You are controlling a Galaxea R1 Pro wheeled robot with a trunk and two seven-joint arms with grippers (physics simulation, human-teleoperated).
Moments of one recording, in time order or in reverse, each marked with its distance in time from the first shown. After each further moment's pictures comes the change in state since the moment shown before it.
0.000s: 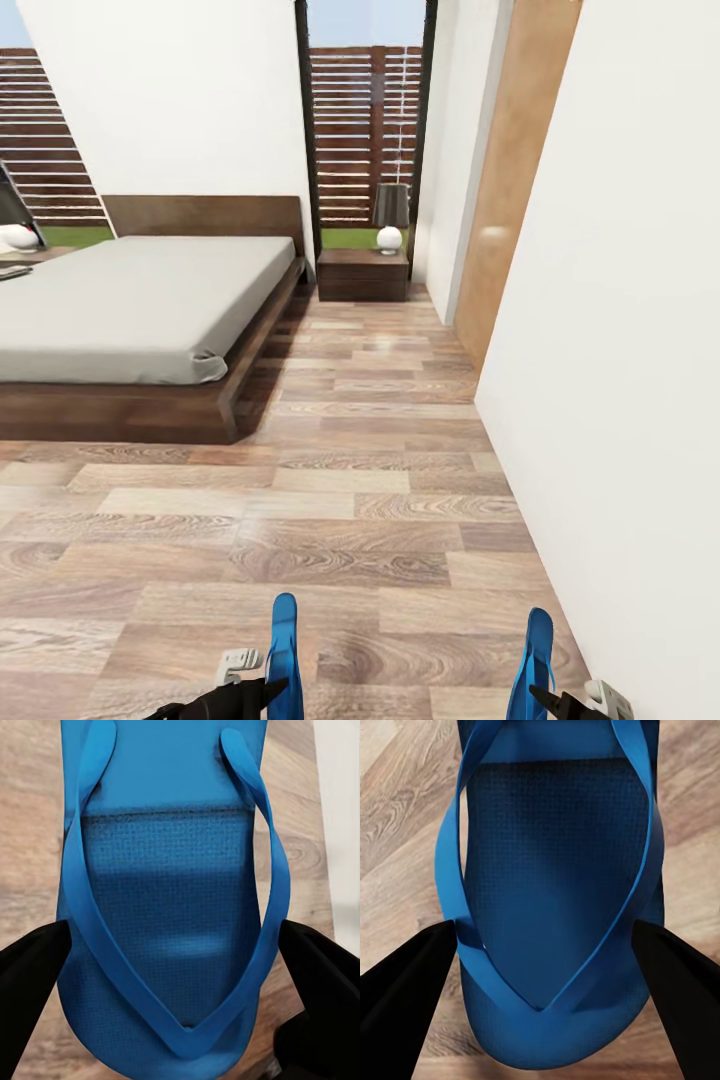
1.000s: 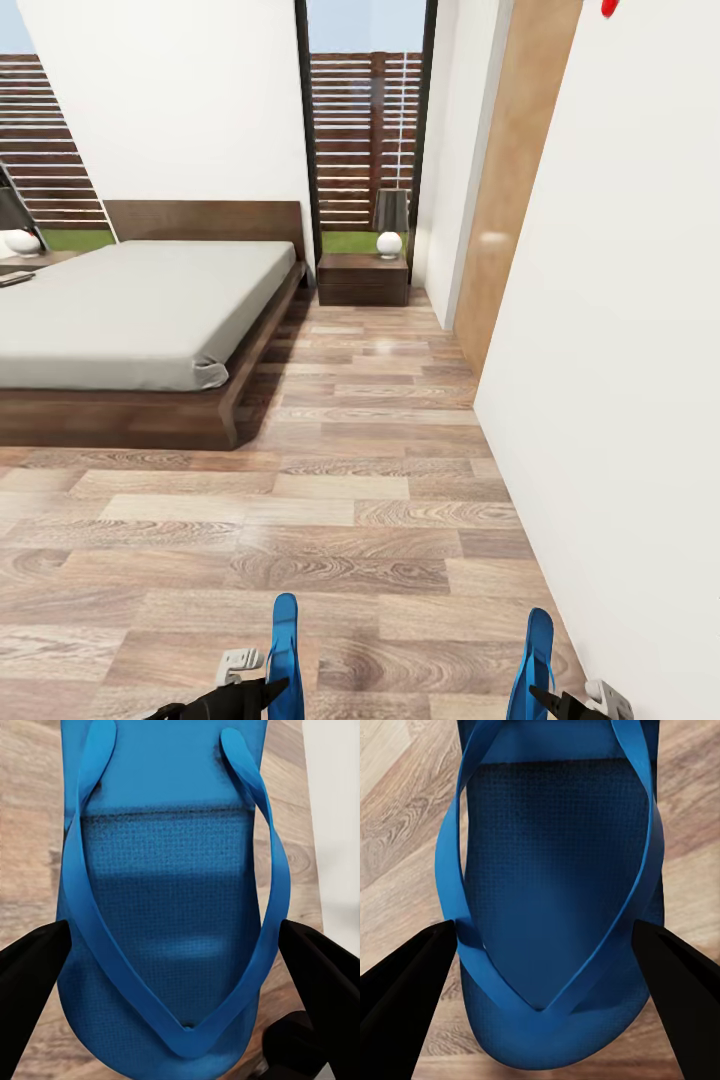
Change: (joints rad) left arm 0.000 -0.001 -0.002 0.000 0.000 0.000 0.000; right arm 0.000 0.000 0.000 0.000 0.000 0.000 -0.001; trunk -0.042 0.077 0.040
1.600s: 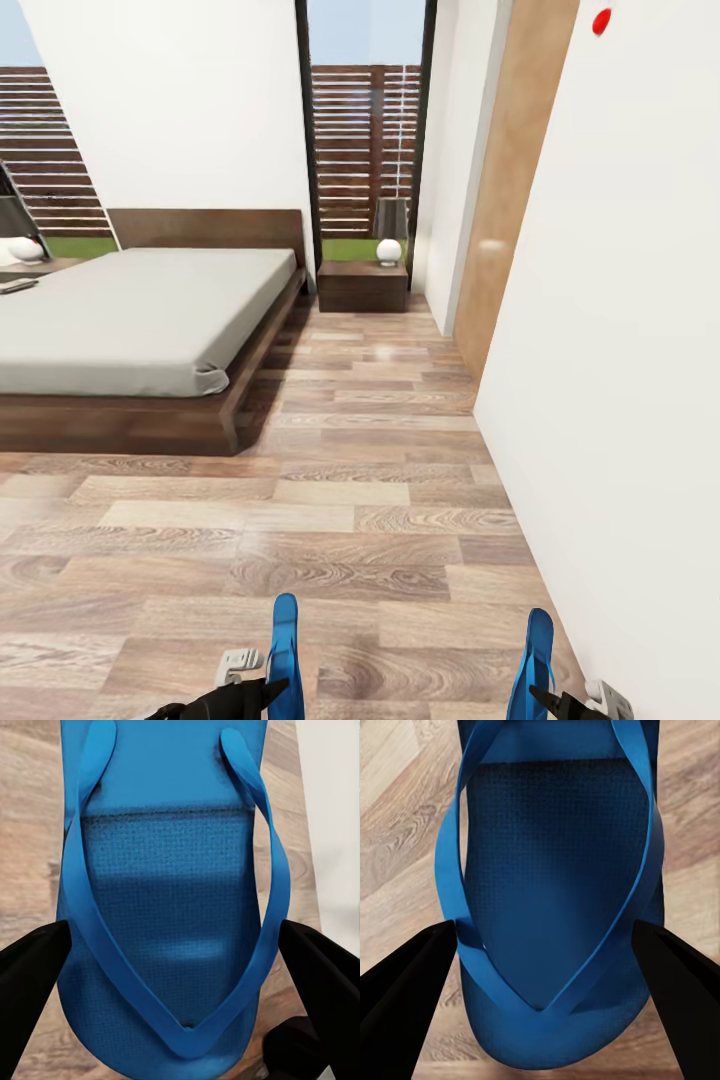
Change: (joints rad) left arm 0.000 0.000 0.000 0.000 0.000 0.000 0.000; right arm 0.000 0.000 0.000 0.000 0.000 0.000 0.000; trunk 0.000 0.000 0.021
